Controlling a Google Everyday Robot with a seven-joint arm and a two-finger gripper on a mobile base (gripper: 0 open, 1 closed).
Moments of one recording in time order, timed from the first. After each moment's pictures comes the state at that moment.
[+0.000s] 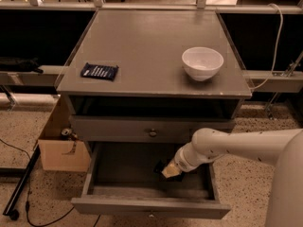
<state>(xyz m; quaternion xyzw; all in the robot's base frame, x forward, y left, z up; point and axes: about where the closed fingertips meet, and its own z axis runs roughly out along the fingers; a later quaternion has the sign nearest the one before) 0.530 -0.080 0.471 -0.42 0.88 0.17 0.17</state>
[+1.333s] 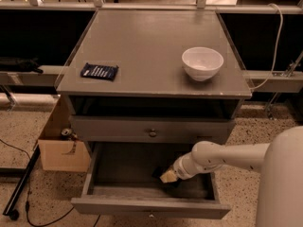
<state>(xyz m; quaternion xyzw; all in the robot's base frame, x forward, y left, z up) 0.537 -0.078 0.398 -0.38 0.88 0.20 0.19</state>
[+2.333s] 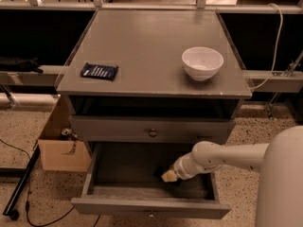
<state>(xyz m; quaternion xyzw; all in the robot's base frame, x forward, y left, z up) 0.537 -0.077 0.397 -0.38 0.88 0.20 0.19</state>
